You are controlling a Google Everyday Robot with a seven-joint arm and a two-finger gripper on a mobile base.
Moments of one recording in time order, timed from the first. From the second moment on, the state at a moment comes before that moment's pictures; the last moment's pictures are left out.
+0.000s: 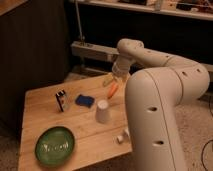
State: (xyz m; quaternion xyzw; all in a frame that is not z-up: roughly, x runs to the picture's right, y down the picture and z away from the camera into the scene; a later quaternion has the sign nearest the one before) arm 0.056 -0.040 0.868 -0.35 0.06 0.53 0.77
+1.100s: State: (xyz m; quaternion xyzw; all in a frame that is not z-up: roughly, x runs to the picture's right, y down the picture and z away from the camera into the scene) arm 0.051 -0.042 0.868 -0.34 0.06 0.52 0.78
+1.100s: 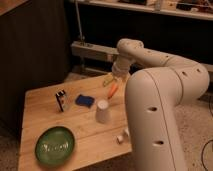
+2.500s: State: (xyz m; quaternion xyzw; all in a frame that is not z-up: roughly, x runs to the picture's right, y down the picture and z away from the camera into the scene) arm -0.030 -0.040 0.846 -0.27 -0.15 0.42 0.86
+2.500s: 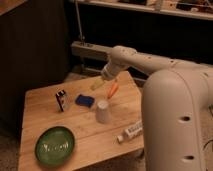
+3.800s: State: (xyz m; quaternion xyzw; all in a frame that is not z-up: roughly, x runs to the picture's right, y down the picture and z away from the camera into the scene) arm -0.131 -0.017 0.838 -0.23 -0.18 0.21 0.93
